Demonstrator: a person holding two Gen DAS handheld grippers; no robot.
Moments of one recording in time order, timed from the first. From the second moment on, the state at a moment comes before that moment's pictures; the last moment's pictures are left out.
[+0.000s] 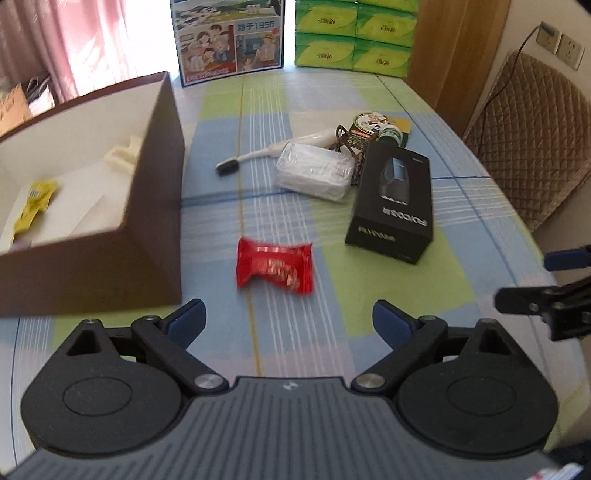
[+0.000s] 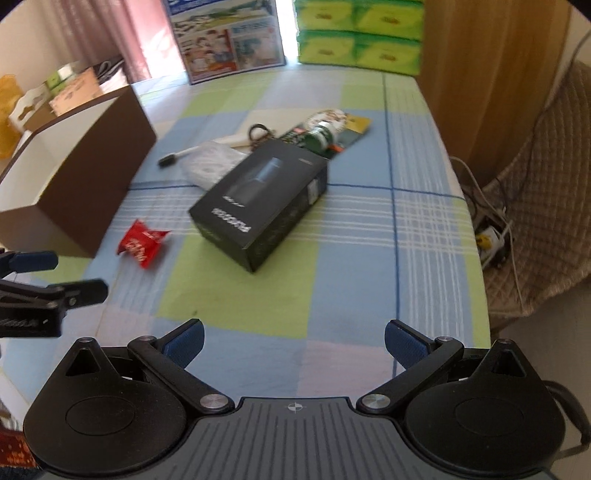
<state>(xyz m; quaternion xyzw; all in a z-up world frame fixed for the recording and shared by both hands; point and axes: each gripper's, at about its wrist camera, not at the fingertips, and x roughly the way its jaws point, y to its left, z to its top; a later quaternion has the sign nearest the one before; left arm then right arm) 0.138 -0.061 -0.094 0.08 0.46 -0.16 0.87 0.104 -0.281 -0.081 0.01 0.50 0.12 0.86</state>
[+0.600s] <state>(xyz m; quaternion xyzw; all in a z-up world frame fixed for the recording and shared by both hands) 0.202 -0.084 -0.142 0.14 0.47 -0.16 0.86 0.161 -0.299 -0.089 0.07 0.50 0.08 0.86</state>
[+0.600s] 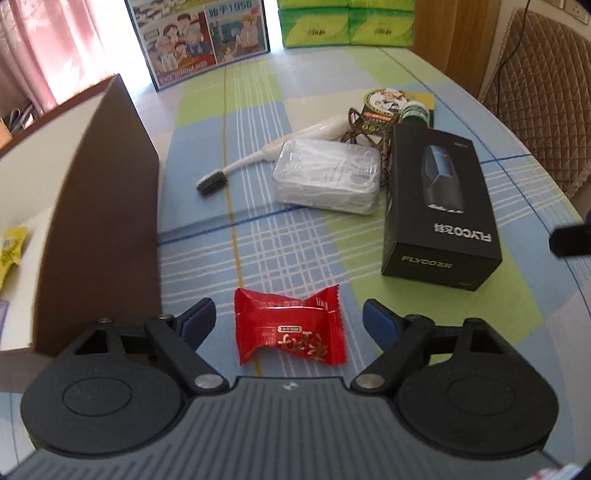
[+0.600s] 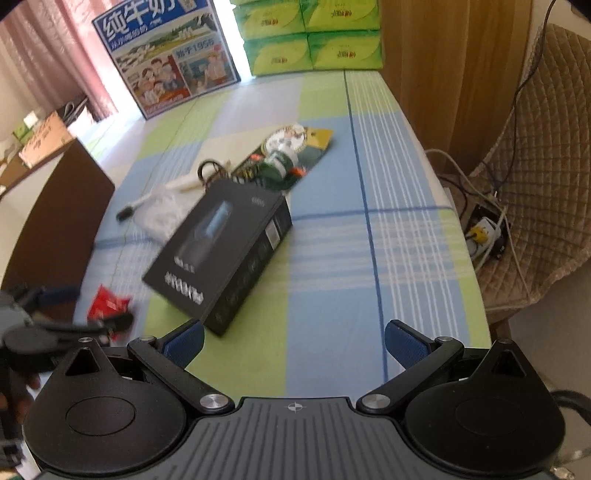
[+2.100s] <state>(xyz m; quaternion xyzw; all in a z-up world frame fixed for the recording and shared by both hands) 0.106 0.117 -0.111 0.00 0.49 0.02 0.87 0.232 -0.222 -0.136 -0.04 0.53 0.08 0.84</state>
